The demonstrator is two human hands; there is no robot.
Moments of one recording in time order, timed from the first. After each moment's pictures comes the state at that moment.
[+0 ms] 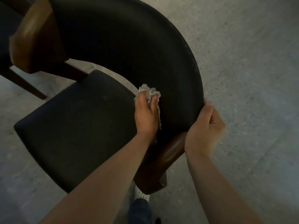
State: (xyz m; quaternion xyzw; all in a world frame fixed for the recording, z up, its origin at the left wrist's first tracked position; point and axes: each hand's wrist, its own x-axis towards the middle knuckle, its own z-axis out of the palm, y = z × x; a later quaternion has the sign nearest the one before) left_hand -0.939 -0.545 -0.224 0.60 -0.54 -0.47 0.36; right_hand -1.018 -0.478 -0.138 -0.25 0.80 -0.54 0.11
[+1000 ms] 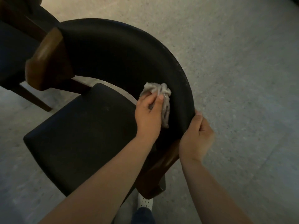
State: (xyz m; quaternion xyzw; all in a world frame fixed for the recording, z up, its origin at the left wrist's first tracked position) left_hand -0.940 -0.549 -0.139 0.53 -0.46 -0.60 0.38; right_hand -1.019 -0.475 -0.140 -0.23 0.81 -0.53 0.10
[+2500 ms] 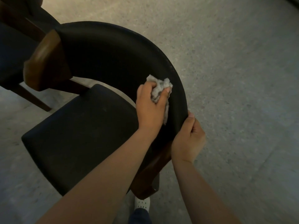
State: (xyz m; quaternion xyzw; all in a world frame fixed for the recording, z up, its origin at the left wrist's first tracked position) left_hand -0.968 -0.564 -0.133 0.55 -0.56 -0.43 0.45; right_hand -1.018 -0.475 -0.140 -0.23 0.81 -0.53 0.11
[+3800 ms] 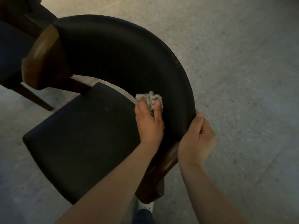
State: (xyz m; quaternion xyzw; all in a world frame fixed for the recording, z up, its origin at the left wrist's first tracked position) left_hand -0.956 -0.539 -0.185 0.62 -0.53 -0.44 0.38; right_hand -1.017 -0.475 -0.137 -0.22 0.81 -0.54 0.12
